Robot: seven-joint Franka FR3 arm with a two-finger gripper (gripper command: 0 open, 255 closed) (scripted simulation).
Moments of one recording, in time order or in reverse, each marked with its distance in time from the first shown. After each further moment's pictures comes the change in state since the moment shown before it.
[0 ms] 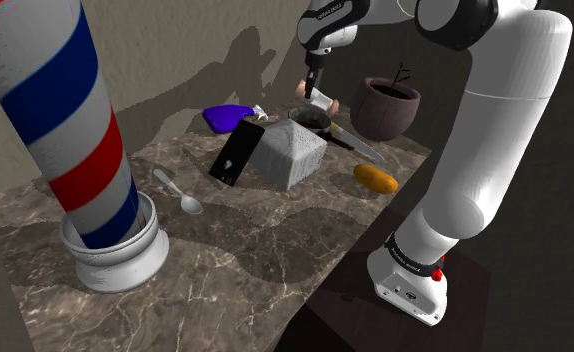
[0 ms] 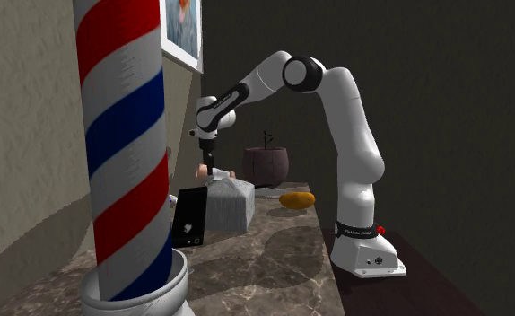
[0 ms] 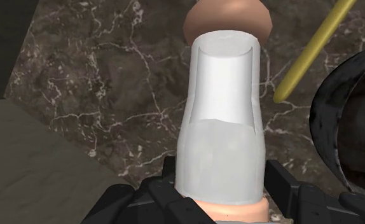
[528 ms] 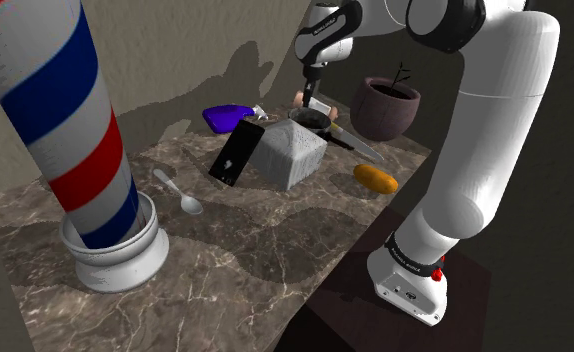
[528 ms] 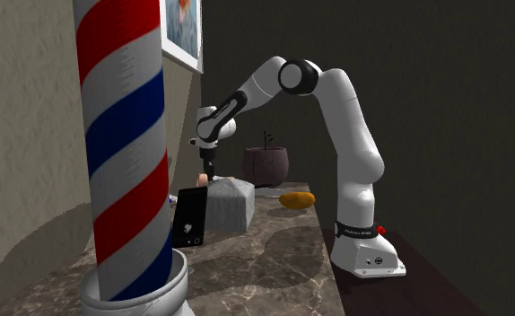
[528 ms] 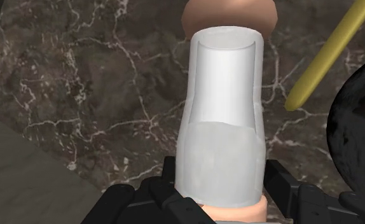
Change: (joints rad) arm -0.007 0.045 0.006 -0.049 0.014 0.092 0.000
